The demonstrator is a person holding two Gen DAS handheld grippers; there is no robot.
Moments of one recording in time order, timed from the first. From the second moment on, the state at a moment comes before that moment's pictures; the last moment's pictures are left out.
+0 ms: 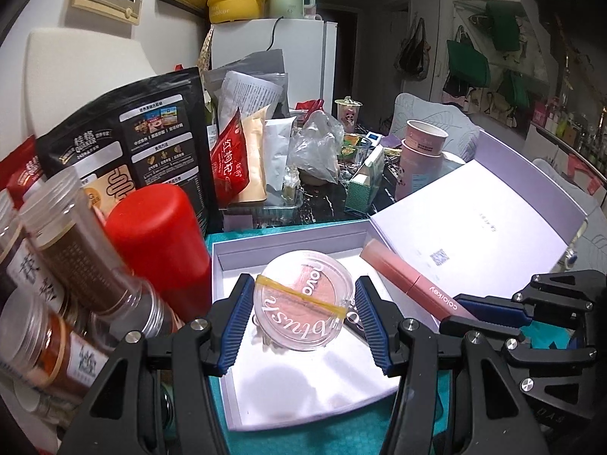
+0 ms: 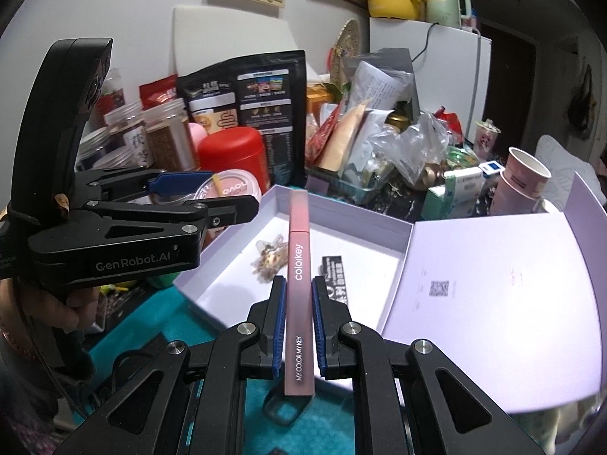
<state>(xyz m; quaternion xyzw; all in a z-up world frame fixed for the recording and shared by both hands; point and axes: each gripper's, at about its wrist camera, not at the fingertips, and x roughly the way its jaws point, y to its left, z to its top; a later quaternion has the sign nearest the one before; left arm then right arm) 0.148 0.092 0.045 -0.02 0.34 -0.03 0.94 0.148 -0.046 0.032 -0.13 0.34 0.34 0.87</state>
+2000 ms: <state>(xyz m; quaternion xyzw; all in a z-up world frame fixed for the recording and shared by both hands) 0.251 0.120 -0.062 -0.03 0.49 -0.01 0.87 0.237 -0.008 -0.066 -0.17 0.46 0.29 0.82</state>
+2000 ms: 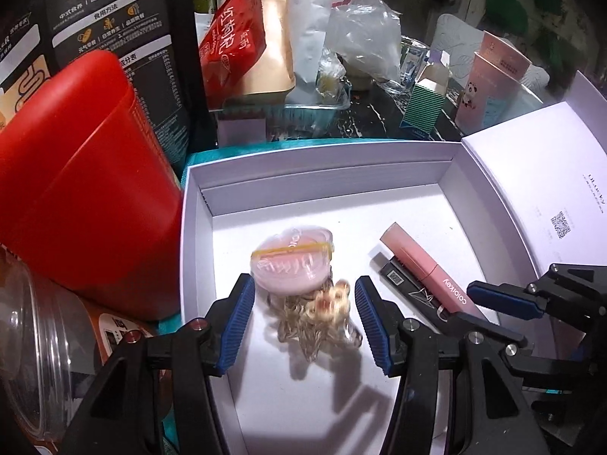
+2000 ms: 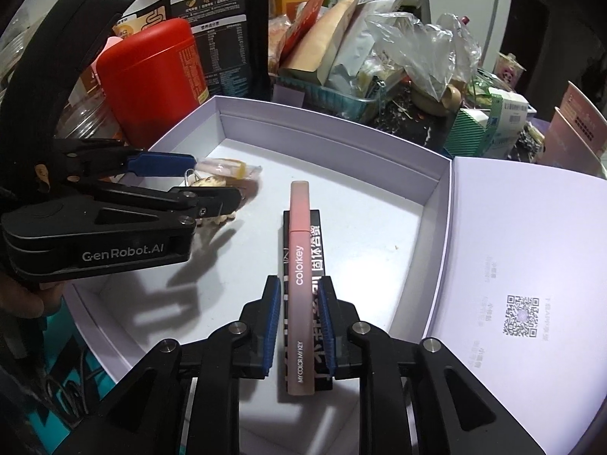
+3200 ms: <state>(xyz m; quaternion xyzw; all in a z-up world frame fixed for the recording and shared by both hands) 0.167 0.096 0.049 -0.01 0.38 0.00 0.92 0.168 -0.038 0.039 -0.15 0.37 0.29 0.87</state>
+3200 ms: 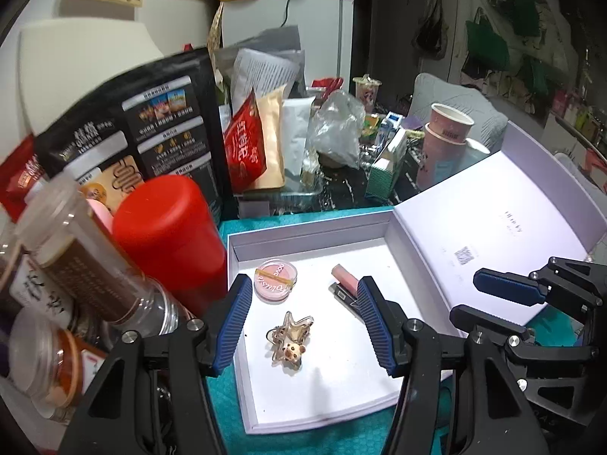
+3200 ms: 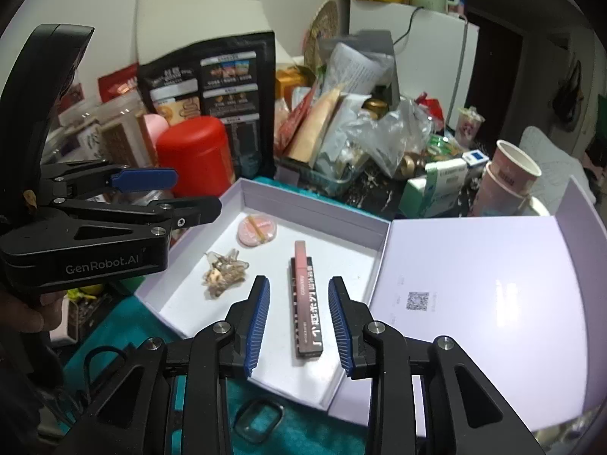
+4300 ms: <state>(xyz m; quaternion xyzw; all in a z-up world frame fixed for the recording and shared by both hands) 0.050 0.071 0.098 -0.01 0.31 -0.01 0.95 0.047 -0.082 0.098 -0.12 0.28 0.29 0.91</state>
